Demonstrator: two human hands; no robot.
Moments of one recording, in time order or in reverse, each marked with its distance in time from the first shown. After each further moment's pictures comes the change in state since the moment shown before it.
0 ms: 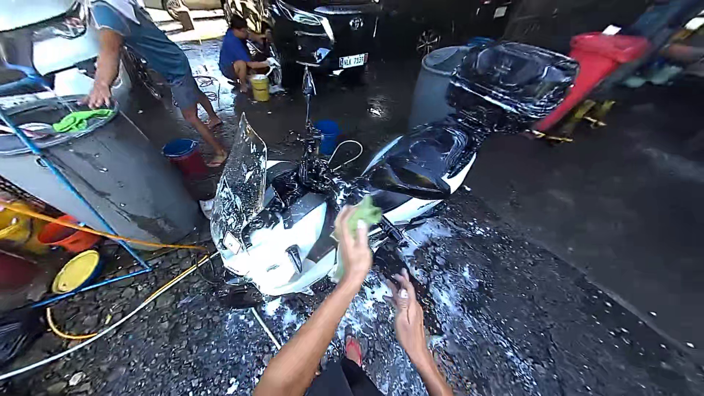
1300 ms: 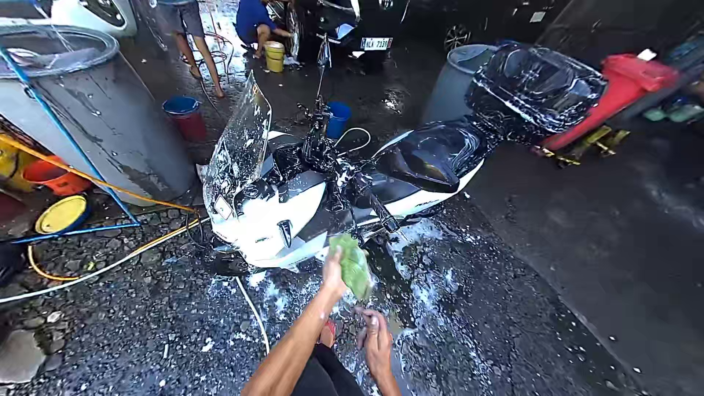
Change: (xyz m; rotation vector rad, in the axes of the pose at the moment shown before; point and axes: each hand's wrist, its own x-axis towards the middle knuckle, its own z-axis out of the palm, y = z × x) left_hand -0.089 -0.068 -0.017 -0.719 0.180 -0.763; right_hand -0.096 0.056 -0.003 0.062 -0.102 0.031
